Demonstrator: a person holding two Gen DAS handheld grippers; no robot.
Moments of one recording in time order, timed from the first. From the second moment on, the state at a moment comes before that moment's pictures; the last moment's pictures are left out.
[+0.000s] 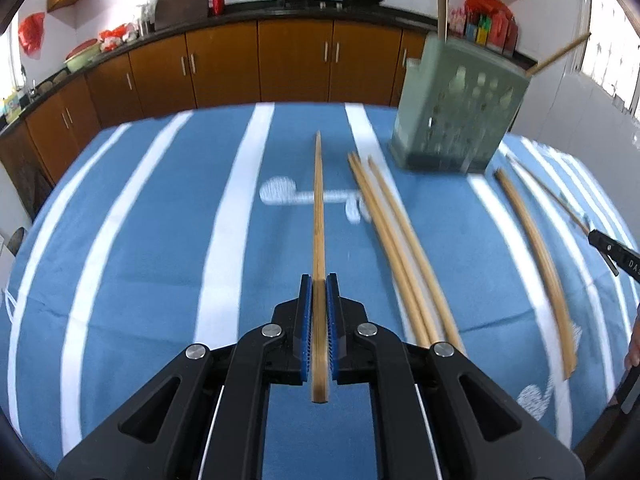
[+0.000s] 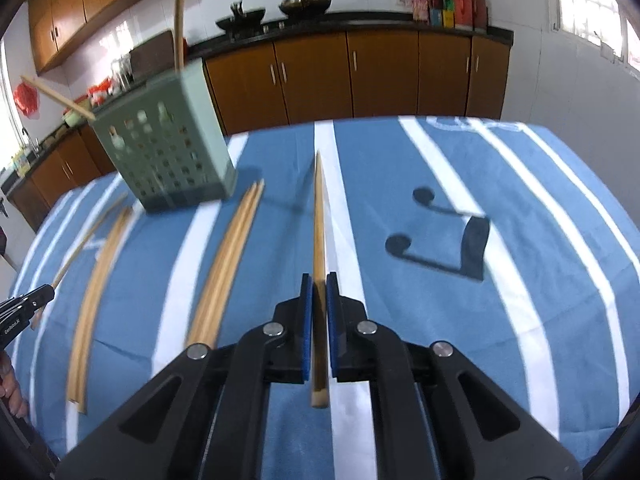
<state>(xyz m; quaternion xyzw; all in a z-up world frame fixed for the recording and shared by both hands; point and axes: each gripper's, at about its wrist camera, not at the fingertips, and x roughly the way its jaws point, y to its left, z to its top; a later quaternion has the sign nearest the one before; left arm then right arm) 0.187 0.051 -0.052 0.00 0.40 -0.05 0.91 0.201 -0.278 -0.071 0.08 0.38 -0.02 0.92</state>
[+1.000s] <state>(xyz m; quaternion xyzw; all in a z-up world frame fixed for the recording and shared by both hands) 0.175 0.058 0.080 -0.04 0.23 -0.06 0.97 0.179 -0.282 0.064 0.09 0.19 0.01 0.98</state>
